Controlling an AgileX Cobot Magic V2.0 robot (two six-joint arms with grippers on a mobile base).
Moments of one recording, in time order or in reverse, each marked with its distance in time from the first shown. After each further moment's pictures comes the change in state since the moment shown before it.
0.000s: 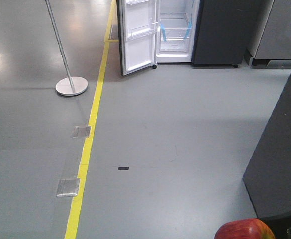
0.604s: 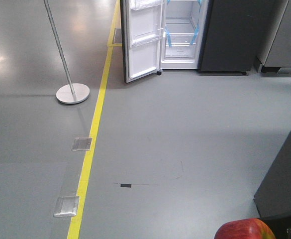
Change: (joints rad) left arm 0.000 0.000 0.000 0.000 0.000 0.000; right arm 0.000 0.000 0.000 0.000 0.000 0.000
